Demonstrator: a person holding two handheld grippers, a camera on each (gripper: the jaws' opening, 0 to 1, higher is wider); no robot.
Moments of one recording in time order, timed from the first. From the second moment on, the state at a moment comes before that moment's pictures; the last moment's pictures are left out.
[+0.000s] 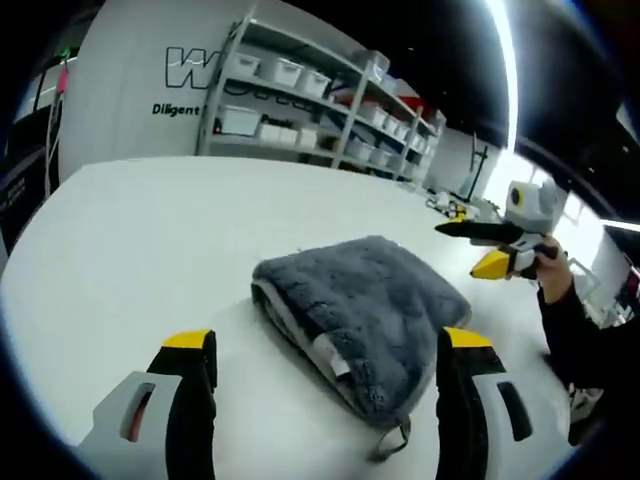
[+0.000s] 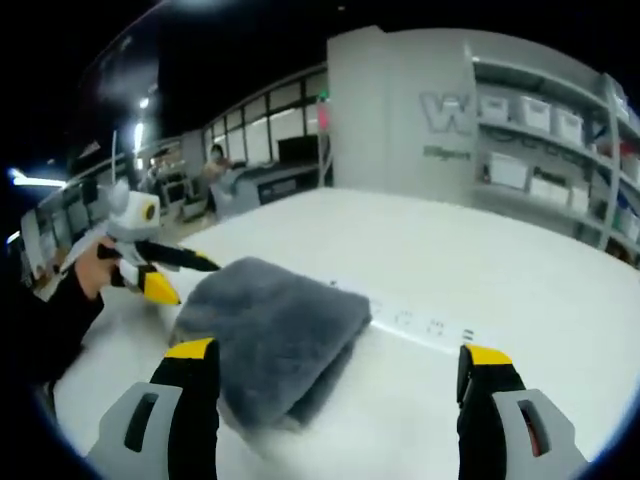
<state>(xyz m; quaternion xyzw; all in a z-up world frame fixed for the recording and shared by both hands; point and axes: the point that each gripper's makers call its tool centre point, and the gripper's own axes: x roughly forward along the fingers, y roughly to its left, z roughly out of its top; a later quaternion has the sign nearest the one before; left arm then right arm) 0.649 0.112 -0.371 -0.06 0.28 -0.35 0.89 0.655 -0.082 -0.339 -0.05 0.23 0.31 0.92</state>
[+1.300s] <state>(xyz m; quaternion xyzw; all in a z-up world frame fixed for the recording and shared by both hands) 0.645 0.092 -0.397 -0.13 0.29 -0.36 0.88 0.648 -0.057 -0.385 0.05 0.29 0.35 0.89</state>
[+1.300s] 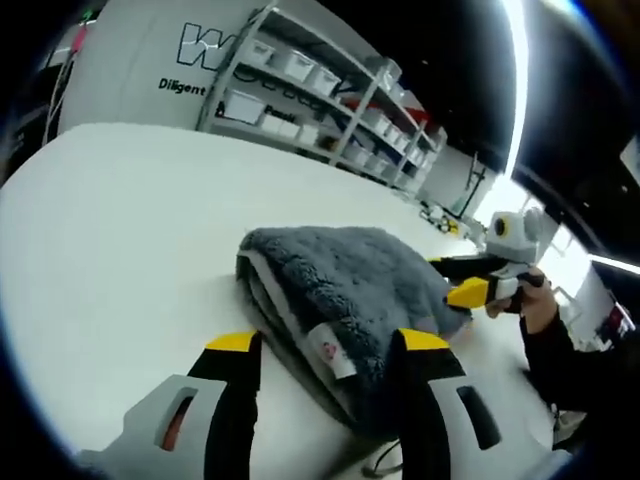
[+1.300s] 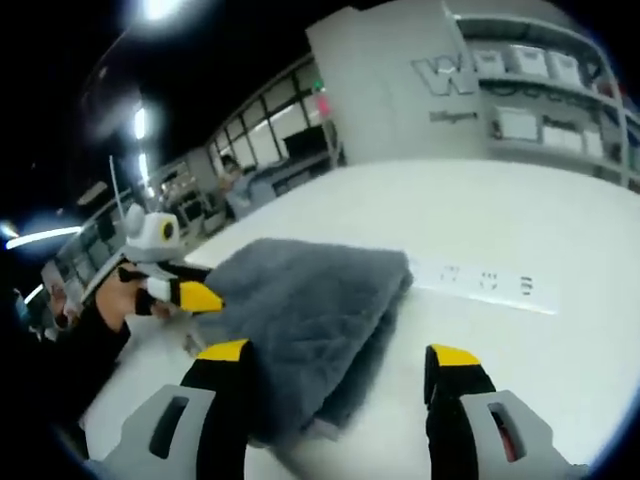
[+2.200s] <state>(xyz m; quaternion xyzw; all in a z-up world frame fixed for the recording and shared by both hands) 0.647 0.087 -0.402 -0.14 0.29 -0.37 0.87 0.643 -0.042 -0.398 0.09 0.32 0.36 0.87</state>
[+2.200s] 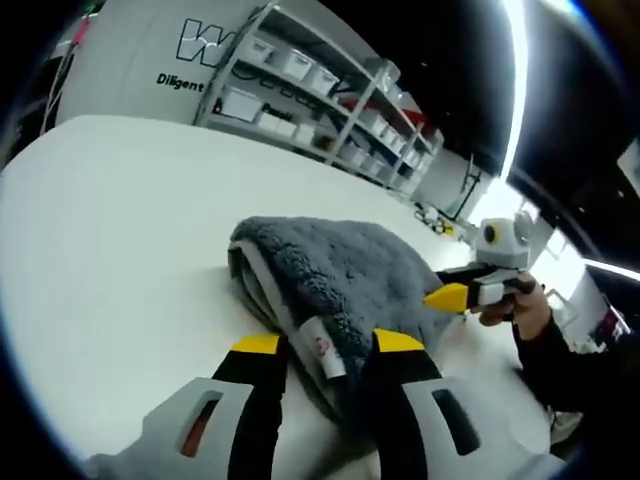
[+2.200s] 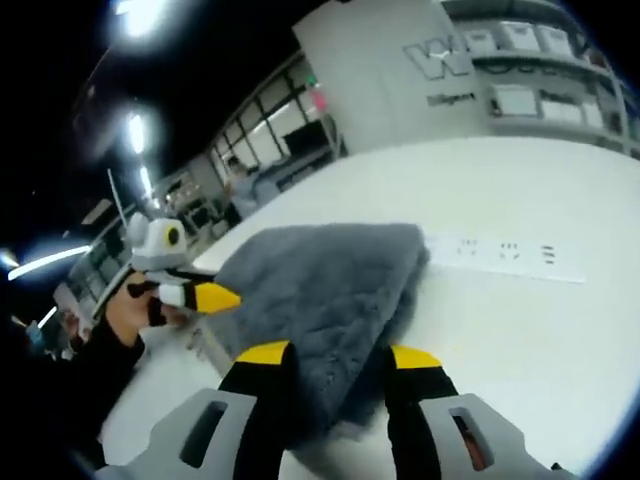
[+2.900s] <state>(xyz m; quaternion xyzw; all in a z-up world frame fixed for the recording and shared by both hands) 0.646 0.086 -0.401 -0.17 0.28 -0.37 0.87 0.640 -0.033 -0.393 0.12 0.29 0.39 0.87</state>
